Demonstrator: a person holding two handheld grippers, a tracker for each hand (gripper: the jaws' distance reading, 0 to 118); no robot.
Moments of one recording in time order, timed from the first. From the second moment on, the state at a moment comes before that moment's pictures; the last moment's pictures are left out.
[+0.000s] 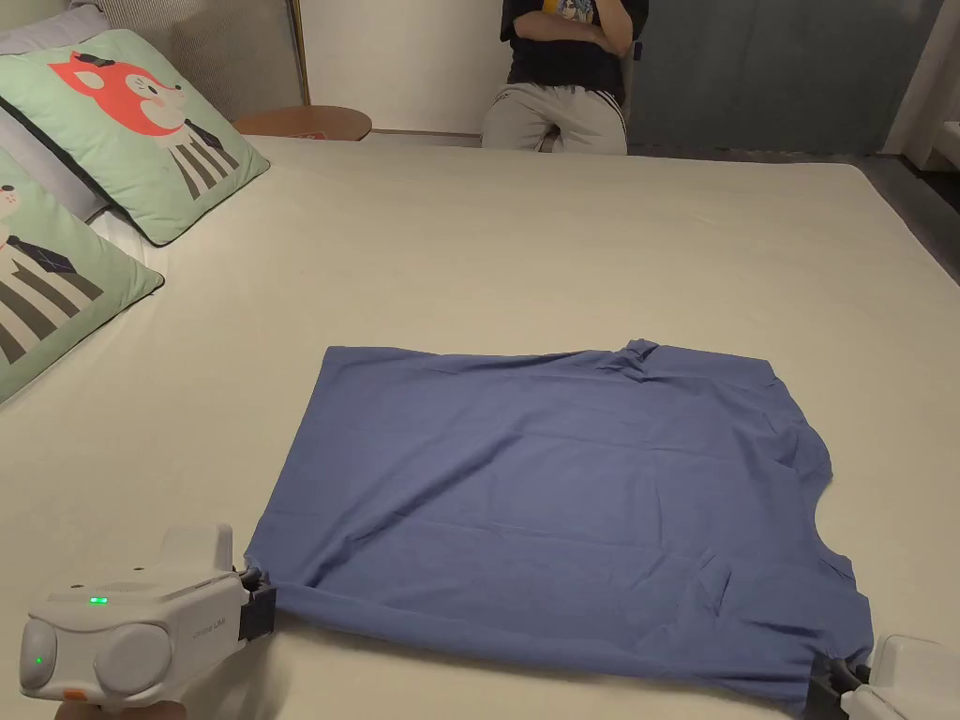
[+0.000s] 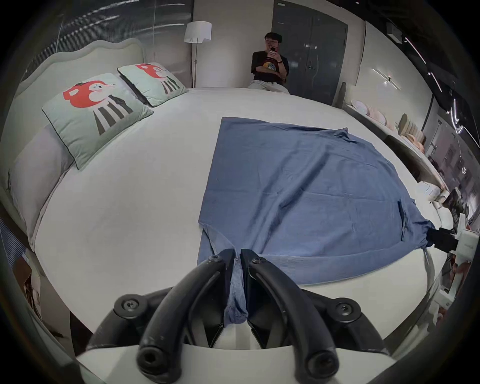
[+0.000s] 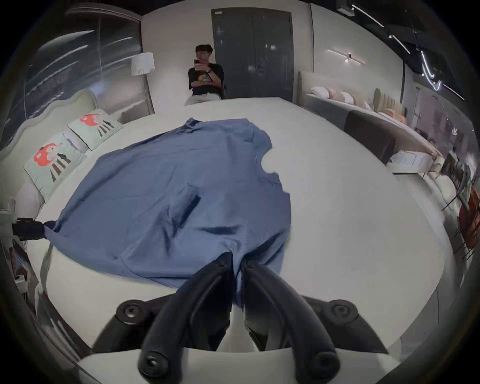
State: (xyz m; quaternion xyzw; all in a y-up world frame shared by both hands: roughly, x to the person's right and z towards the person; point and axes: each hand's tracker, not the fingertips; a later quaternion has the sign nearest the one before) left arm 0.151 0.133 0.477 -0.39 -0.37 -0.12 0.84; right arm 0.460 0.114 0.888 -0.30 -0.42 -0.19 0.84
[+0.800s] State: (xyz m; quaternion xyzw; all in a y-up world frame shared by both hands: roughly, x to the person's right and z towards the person) left arm 0.313 0.138 0.359 -0.37 -0.35 -0.16 0.85; right arm 0.628 0.146 0.742 -0.31 -0.43 -0.12 0.84
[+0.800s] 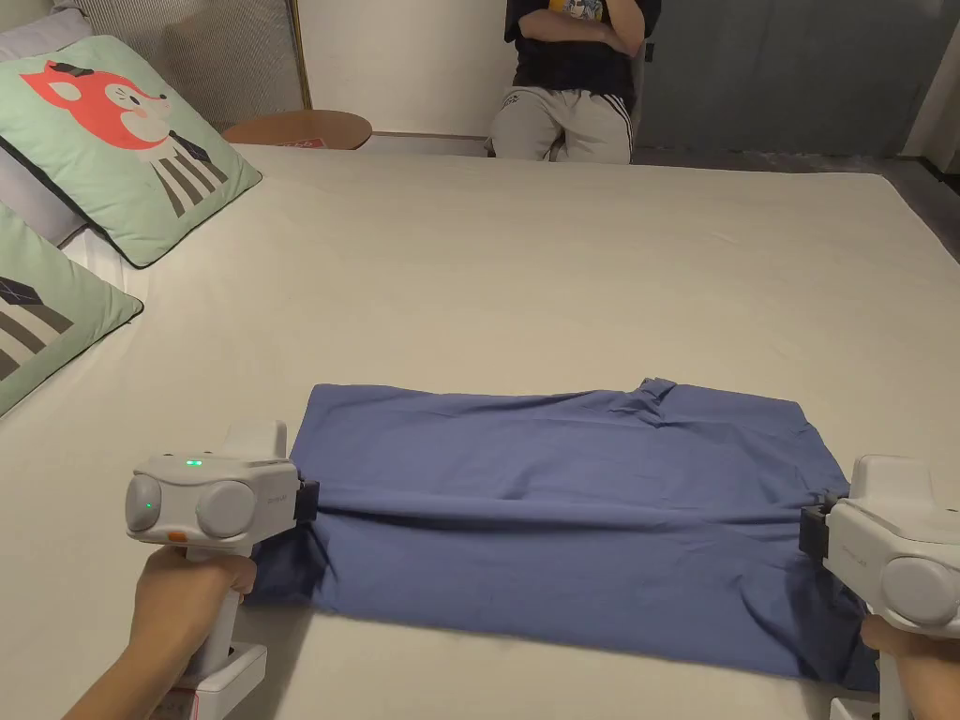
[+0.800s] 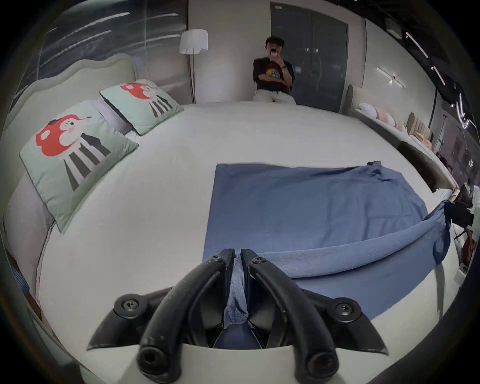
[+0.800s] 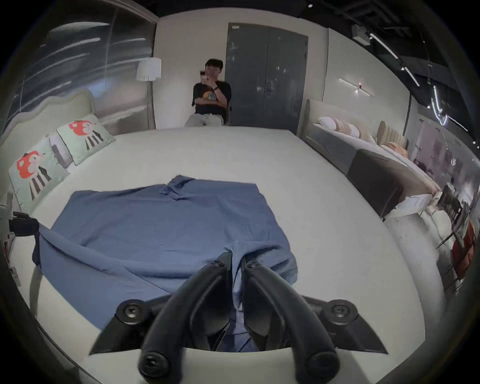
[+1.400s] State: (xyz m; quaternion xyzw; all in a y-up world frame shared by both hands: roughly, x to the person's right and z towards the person) left arm 0.322 0.154 0.370 -0.36 -0.34 -0.15 0.86; right arm 0.627 0.156 0.742 -0.28 -0.43 -0.16 0.84
